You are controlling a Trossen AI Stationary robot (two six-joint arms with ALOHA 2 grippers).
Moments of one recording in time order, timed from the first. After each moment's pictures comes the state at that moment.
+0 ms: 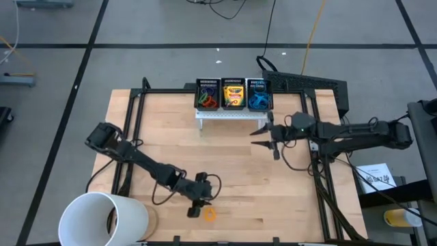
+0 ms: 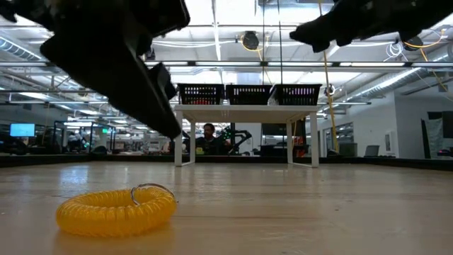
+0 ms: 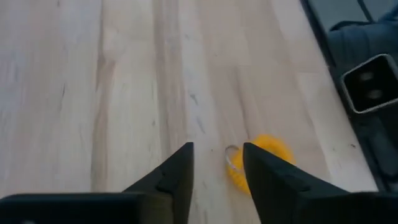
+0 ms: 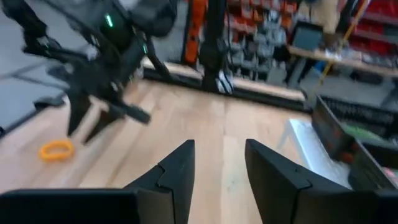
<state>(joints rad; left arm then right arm) -0.47 1.79 0.94 0.10 -0.03 -0.37 -0.12 0.91 0.52 0.24 -0.21 -0.21</state>
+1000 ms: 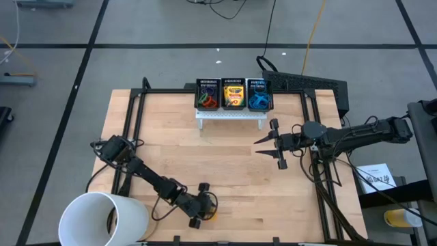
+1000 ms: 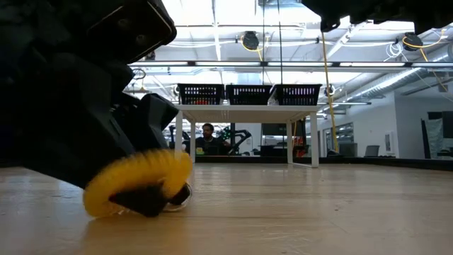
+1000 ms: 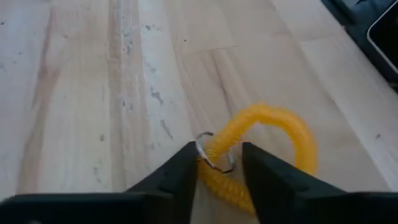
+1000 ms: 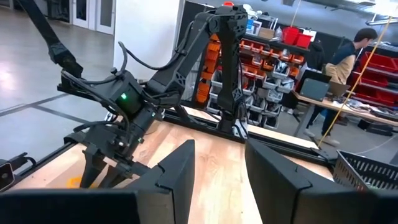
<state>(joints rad) -0.58 2.00 0.94 0.25 -0.20 -0.27 0.06 0.85 0.46 0.41 -0.13 -0.21</state>
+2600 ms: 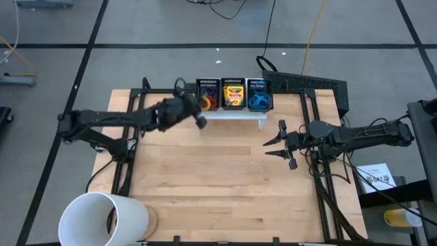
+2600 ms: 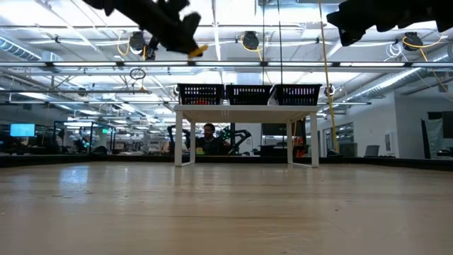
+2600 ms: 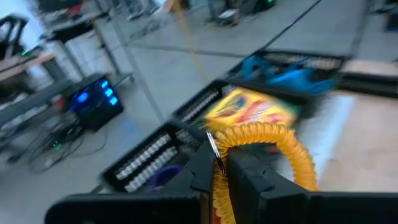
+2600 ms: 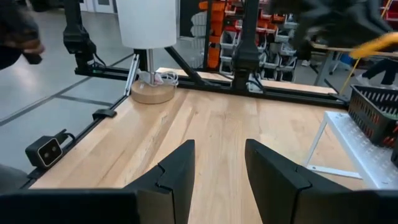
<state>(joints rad) 0.19 1.30 0.94 0.09 -0.52 0.07 0.06 0.64 0.46 0.04 -0.13 -0.06</state>
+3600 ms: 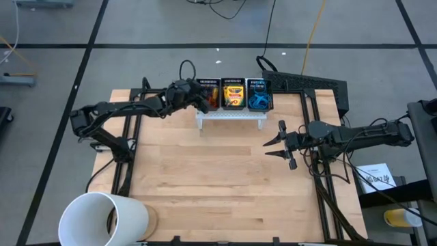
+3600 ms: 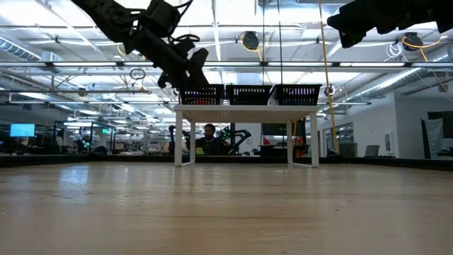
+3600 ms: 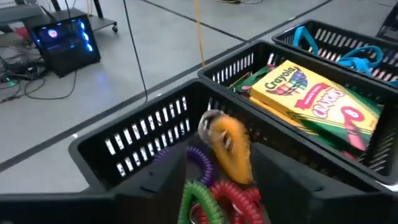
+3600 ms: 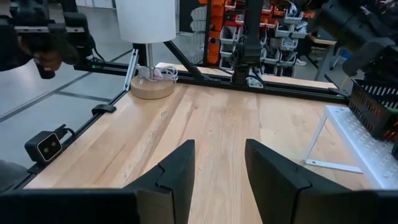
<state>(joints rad) 0.47 1.48 0.94 0.18 -0.22 -0.14 0.06 0.64 0.46 0.02 -0.13 -0.06</state>
